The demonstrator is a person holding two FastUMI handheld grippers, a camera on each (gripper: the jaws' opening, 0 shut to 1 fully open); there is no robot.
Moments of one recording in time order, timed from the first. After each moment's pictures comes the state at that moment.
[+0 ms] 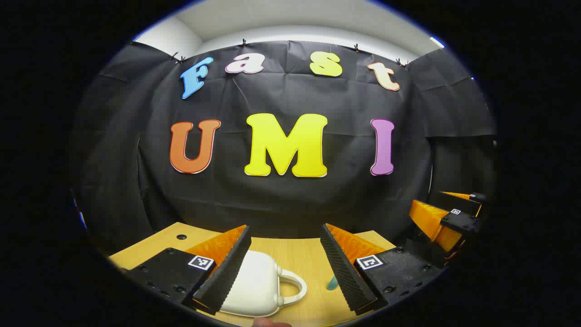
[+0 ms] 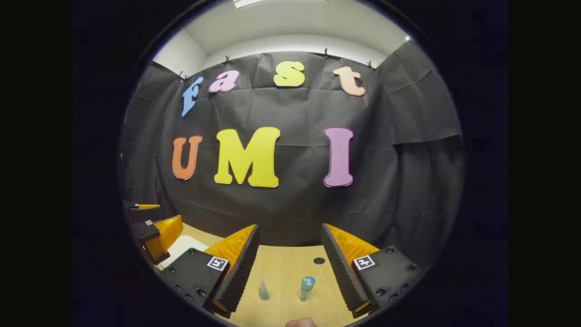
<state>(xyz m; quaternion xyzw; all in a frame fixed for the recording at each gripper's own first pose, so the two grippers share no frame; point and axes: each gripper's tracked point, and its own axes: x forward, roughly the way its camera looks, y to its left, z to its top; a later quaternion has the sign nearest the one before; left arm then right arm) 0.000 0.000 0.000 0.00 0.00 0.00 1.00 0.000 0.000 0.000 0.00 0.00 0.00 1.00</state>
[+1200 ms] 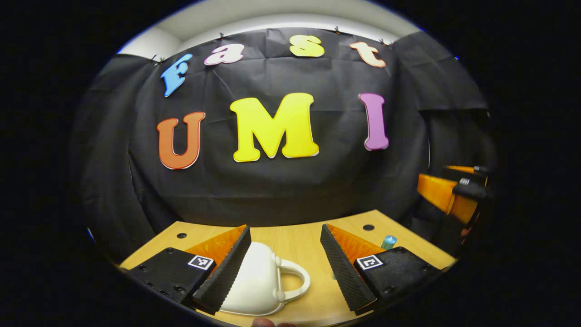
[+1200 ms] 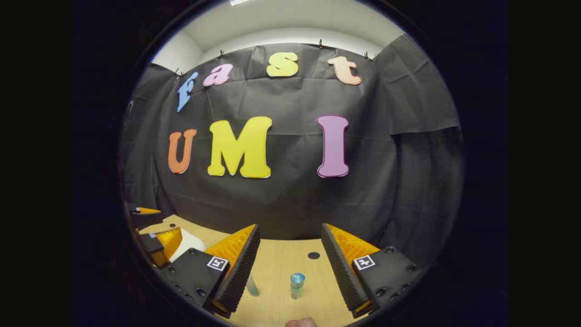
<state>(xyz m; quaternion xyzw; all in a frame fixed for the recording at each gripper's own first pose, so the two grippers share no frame) 0.022 -0.017 -0.058 0.10 0.07 -0.02 0.99 0.016 -0.038 -0.032 0.00 0.04 0.00 1.00</state>
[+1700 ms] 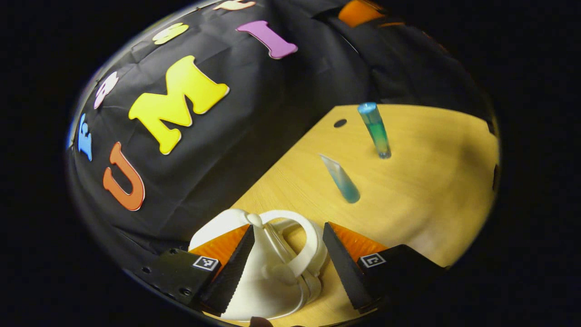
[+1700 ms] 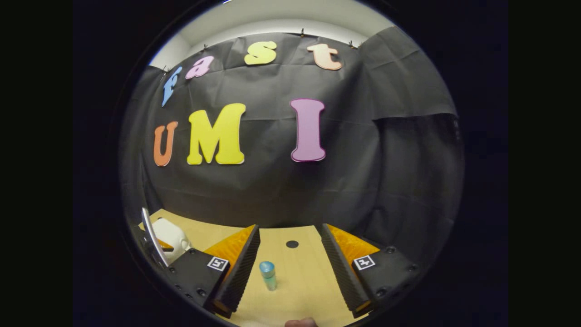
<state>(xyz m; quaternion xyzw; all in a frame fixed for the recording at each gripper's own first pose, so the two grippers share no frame) 0.026 -0.024 -0.218 0.40 0.23 -0.12 0.88 0.017 -0.116 -0.063 0.01 0.07 -0.06 1.00</state>
